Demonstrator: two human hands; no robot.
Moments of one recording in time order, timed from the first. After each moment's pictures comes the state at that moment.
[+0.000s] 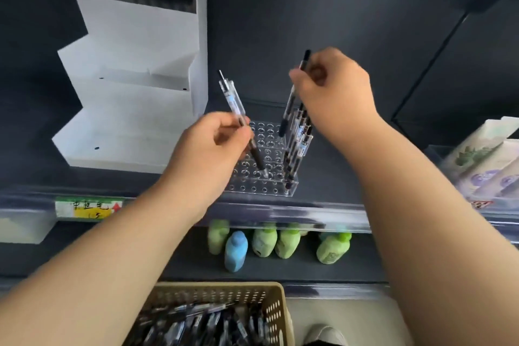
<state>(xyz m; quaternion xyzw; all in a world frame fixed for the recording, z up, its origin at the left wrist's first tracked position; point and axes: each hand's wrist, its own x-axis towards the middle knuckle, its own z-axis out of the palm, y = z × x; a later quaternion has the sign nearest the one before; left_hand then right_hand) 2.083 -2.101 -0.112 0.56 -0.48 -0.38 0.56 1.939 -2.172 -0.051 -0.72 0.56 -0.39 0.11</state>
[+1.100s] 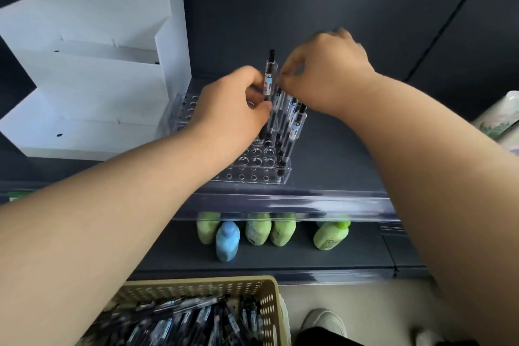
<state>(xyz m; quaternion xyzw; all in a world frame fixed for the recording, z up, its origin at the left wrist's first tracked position) 2.055 -2.167 -0.117 0.60 -0.65 -0.20 0.42 1.927 -2.214 -0.065 -0.80 0.58 -0.14 -0.04</state>
